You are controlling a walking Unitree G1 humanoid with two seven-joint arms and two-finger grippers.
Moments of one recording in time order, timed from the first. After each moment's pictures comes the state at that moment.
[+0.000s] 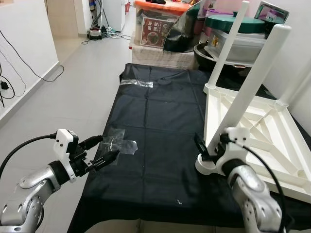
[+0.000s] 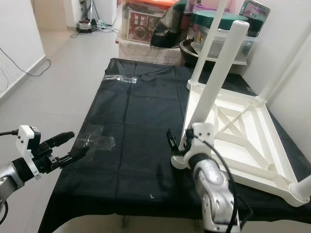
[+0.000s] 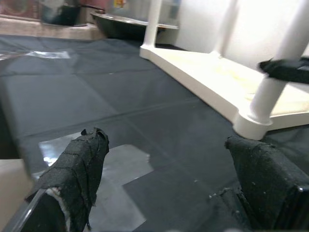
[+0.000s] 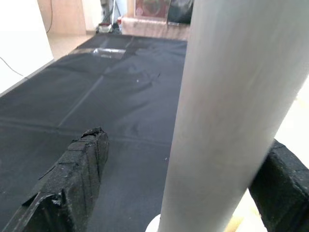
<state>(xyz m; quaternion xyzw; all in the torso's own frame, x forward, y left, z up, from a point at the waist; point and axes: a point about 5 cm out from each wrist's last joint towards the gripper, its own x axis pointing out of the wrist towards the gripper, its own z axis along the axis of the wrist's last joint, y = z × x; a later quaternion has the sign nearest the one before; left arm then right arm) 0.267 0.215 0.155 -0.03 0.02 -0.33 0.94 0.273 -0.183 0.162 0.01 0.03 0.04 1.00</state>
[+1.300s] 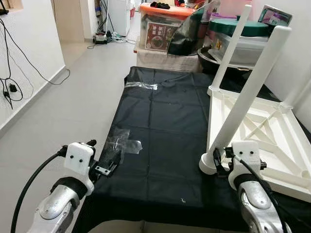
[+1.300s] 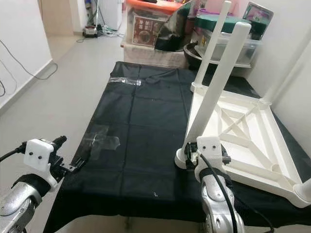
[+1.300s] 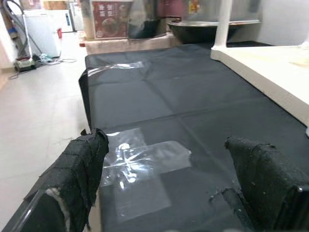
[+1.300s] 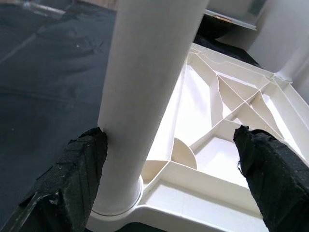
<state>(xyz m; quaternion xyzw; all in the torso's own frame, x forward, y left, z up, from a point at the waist) 0.228 0.168 0.158 0.03 -0.01 -0.15 0.99 0.248 -0.202 0.153 -0.10 0.08 -0.10 0.99</state>
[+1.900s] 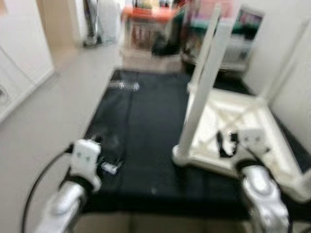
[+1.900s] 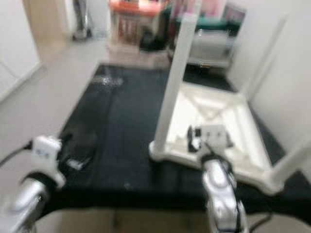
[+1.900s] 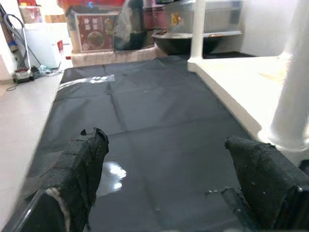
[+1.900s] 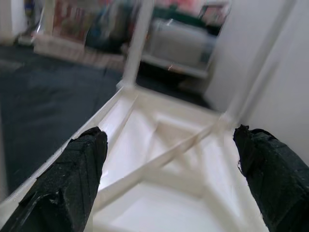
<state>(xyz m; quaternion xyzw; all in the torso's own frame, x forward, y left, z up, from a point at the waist) 0.232 0.163 0.158 0.04 -0.02 -0.14 0.99 0.266 -0.196 0.184 -0.11 -0.03 -0.11 0.99</state>
